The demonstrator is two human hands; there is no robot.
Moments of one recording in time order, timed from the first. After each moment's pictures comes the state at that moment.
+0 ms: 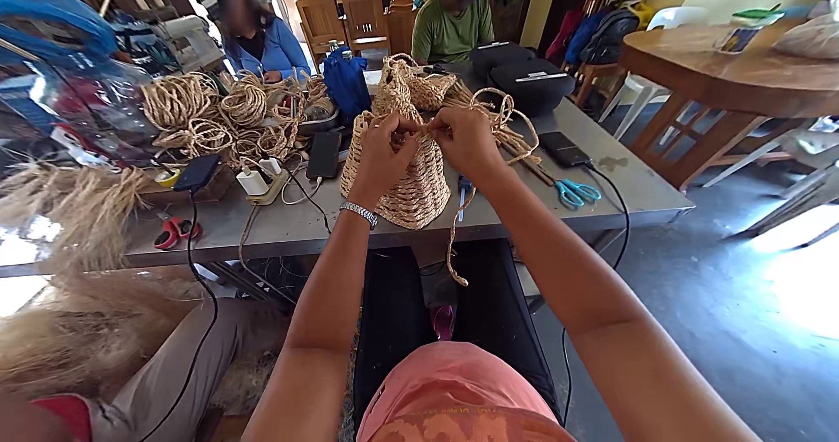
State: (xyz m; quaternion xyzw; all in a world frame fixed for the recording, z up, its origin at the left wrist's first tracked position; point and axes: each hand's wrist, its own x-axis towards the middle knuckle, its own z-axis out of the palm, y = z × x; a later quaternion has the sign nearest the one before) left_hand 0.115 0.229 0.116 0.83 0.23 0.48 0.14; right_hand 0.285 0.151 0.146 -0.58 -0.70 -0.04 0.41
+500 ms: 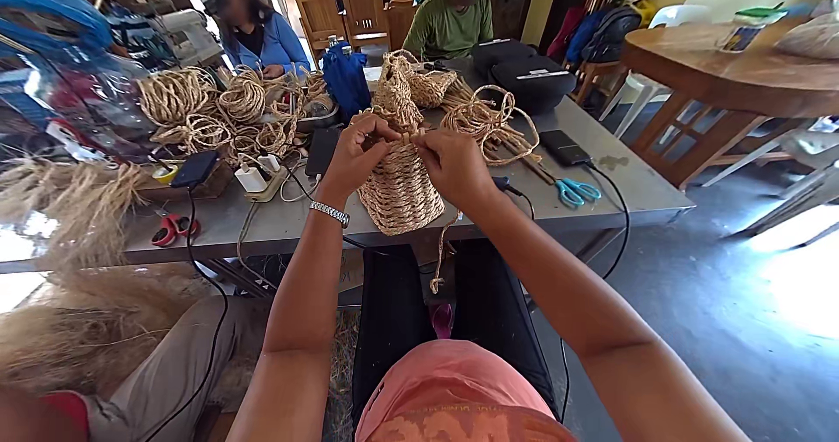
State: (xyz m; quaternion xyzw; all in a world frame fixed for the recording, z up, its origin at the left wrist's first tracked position) left_hand 0.071 0.243 0.117 0.84 0.10 0.48 0.25; right_hand 0.255 0.122 0.123 -0.50 -0.73 -0.08 0.45
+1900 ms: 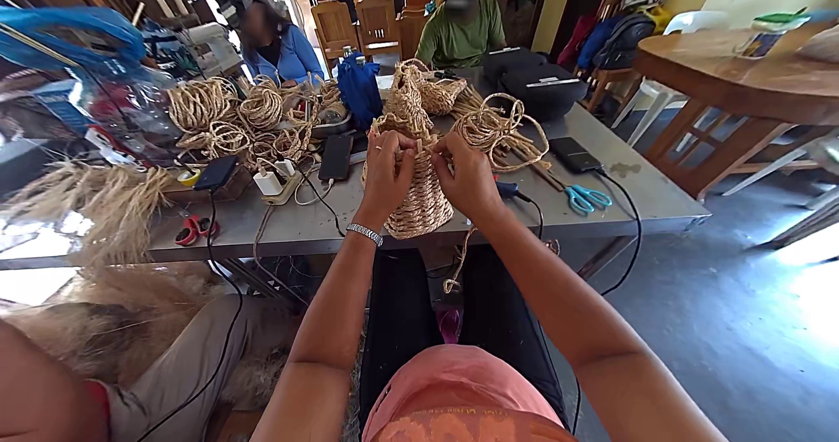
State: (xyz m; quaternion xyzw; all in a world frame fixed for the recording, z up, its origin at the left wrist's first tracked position) left_hand 0.101 0.215 0.093 0.82 0.21 0.53 0.08; right_hand 0.260 0.130 0.105 -0.52 -0.69 -0.08 0.49
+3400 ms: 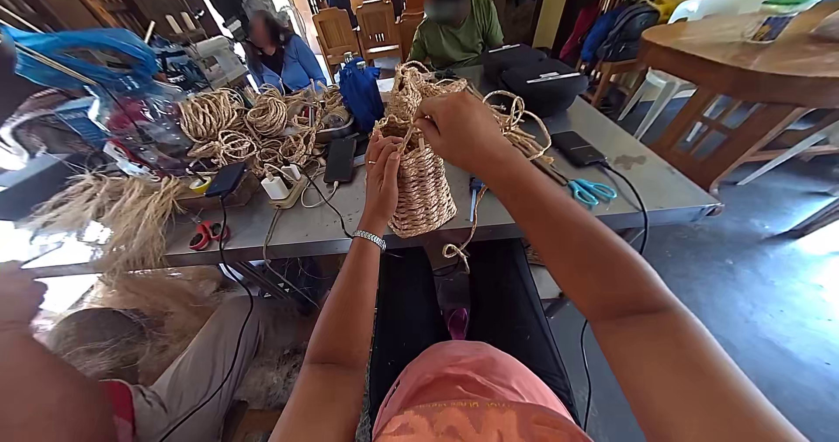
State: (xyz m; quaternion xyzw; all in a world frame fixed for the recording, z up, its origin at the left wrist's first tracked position) left_hand 0.095 0.224 0.066 0.76 0.20 0.59 0.20; right_hand 0.255 0.129 0.195 -0.57 -0.76 -0.09 0.28
